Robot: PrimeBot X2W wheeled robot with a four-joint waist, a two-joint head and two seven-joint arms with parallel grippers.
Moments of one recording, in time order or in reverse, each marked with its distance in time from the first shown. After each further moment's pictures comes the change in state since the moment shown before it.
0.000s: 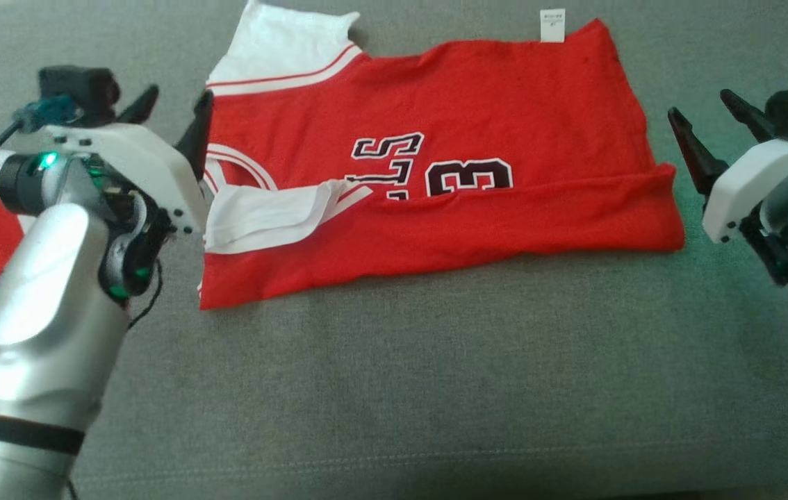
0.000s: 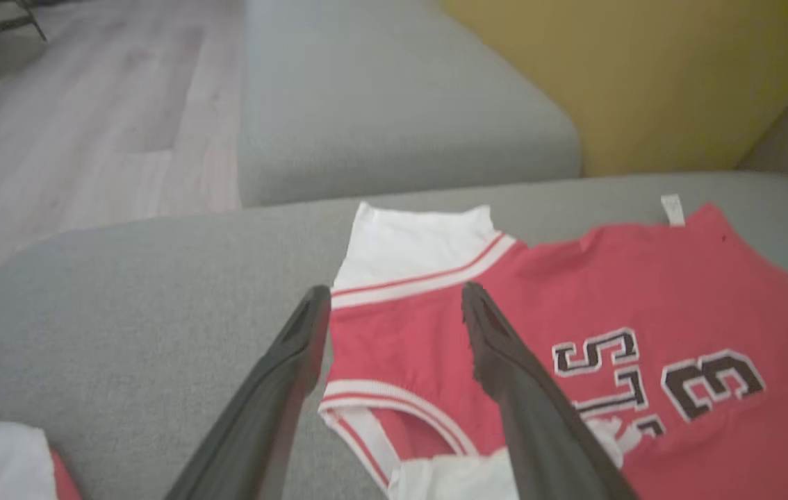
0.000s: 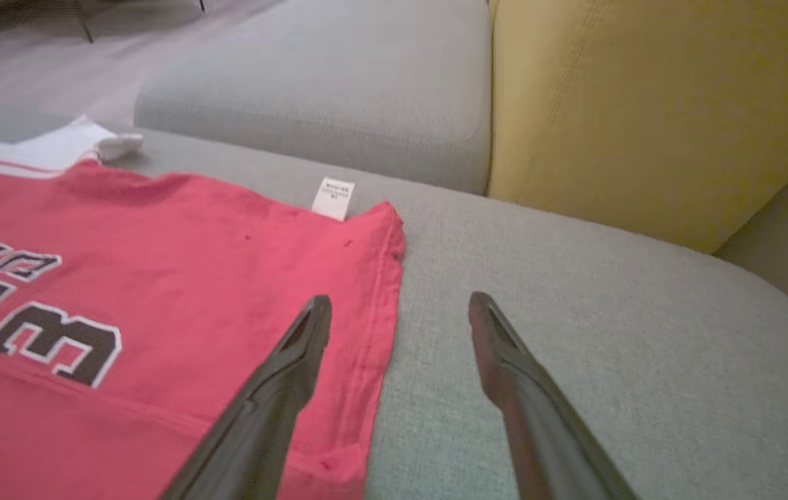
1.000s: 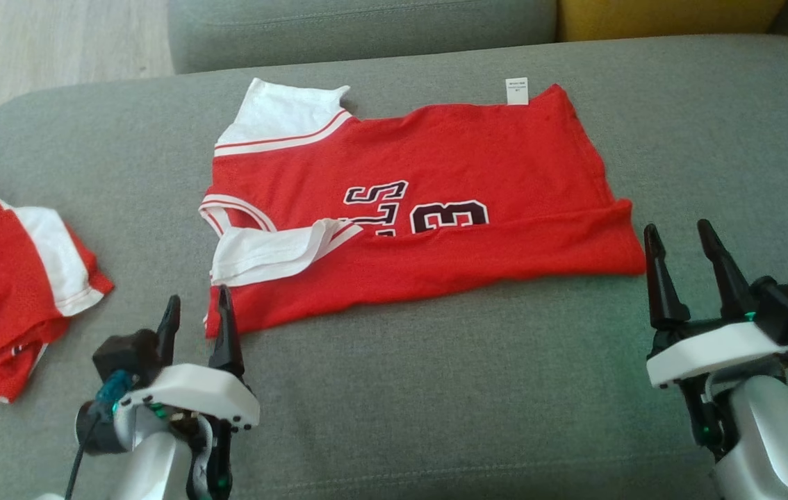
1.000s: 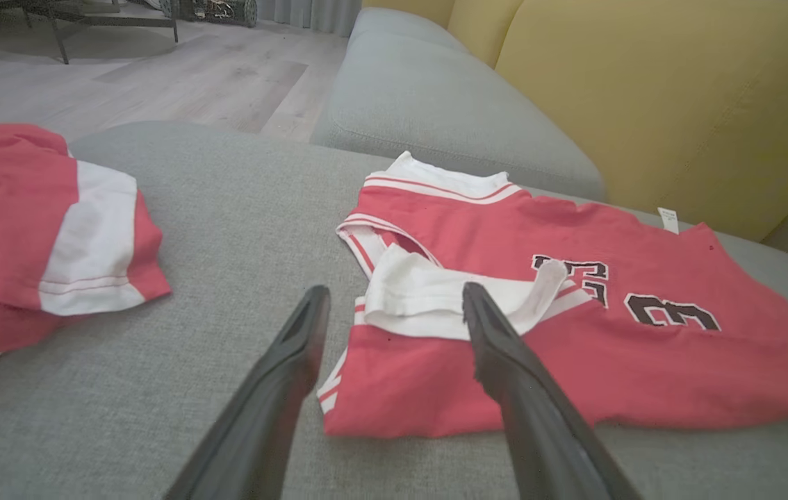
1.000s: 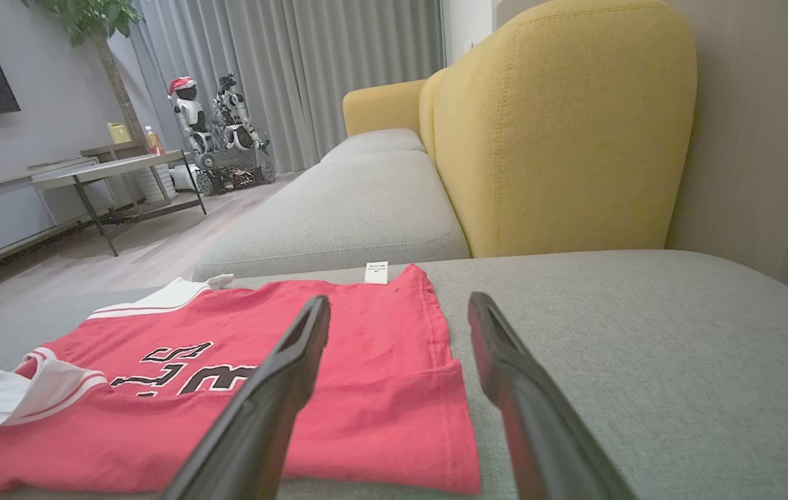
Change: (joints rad) left arm 0.573 -0.281 0.309 -0.102 0.229 0.065 -0.385; right arm 0.774 0.316 -1.066 -0.647 -0.682 0.000 -0.018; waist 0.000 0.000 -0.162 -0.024
